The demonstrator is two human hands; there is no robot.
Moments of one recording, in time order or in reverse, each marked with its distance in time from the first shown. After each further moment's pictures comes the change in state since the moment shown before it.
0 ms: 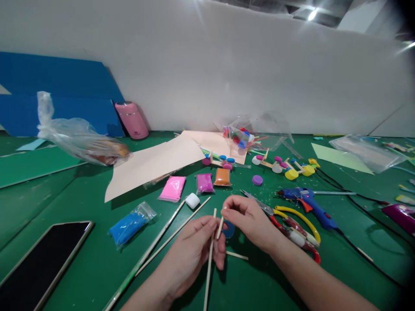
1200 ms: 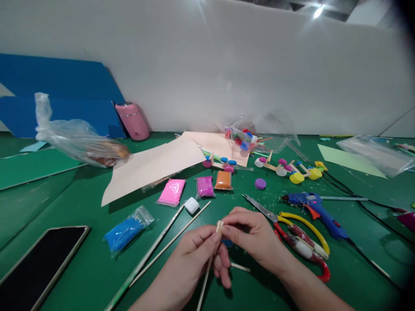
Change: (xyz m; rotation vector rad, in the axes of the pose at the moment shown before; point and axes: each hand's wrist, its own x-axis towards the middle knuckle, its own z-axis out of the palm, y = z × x) left_hand 0.000 -0.002 0.001 0.200 -0.012 0.005; right_hand -0.007 0.017 -0.009 -0.111 0.001 -0.135
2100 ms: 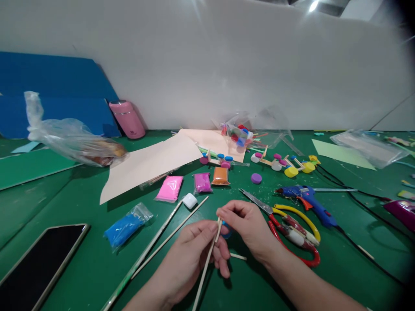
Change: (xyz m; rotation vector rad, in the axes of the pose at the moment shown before) left_hand 0.000 0.000 0.004 -0.140 0.022 -0.050; right_hand 0.004 -0.007 0.016 0.392 0.155 0.227
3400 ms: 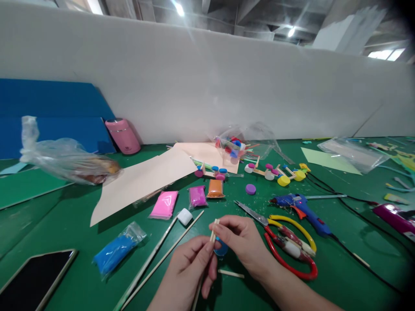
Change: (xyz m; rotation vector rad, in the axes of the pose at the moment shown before) left_hand 0.000 -0.005 0.002 0.218 0.178 0.143; right_hand 0.000 -0.001 0.001 -0.028 -0.040 -0.132
